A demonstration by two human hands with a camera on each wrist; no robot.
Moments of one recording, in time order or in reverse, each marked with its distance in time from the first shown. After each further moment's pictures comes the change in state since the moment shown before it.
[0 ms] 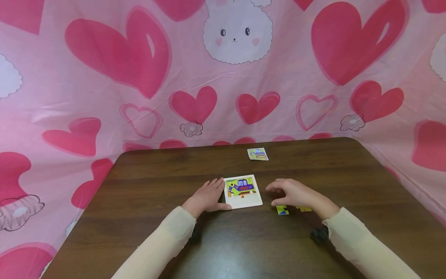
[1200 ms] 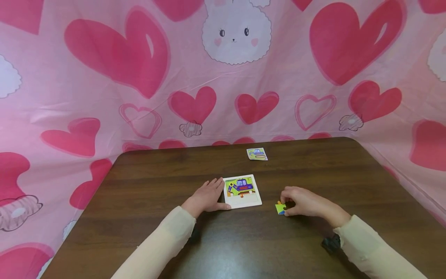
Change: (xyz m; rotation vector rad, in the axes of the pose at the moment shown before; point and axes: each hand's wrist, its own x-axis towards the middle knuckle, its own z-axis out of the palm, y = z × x) left_hand -0.001 0.002 -0.001 0.006 0.001 -0.006; right_hand -0.028 0.009 0.005 -0.027 -0.062 0.035
